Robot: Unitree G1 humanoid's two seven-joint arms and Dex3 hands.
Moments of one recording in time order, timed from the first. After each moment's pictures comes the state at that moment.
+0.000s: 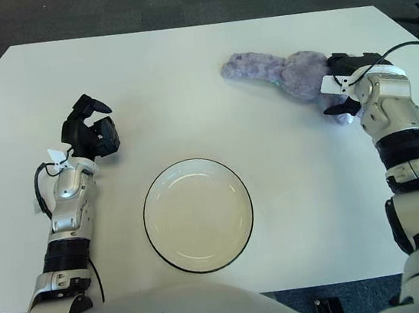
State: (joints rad) left arm -0.19 0.03 0.10 0.16 -0.08 -0.23 -0.04; right arm -0.62 -0.86 0.24 0.61 -0.80 0.14 0.39
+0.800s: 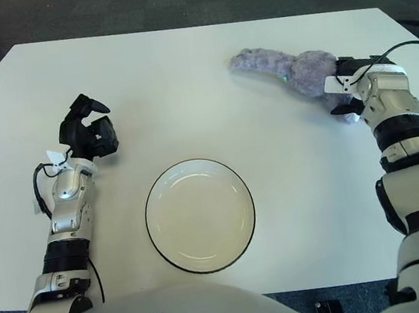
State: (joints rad) left arm -0.18 0.03 0.10 0.16 -0.07 -0.26 -0.03; right arm -0.77 -0.83 0.38 0.94 -0.81 0.08 0.29
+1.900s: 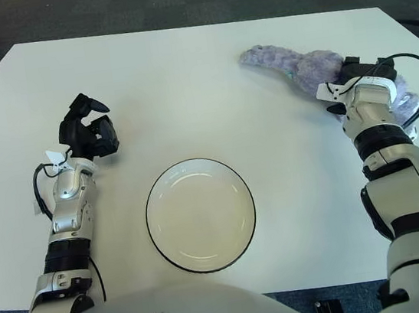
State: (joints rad) left arm -0.18 0.01 0.11 0.16 -0.07 -0.26 -0.03; right arm -0.73 -0.77 0.39 0.95 -0.79 0.28 0.06
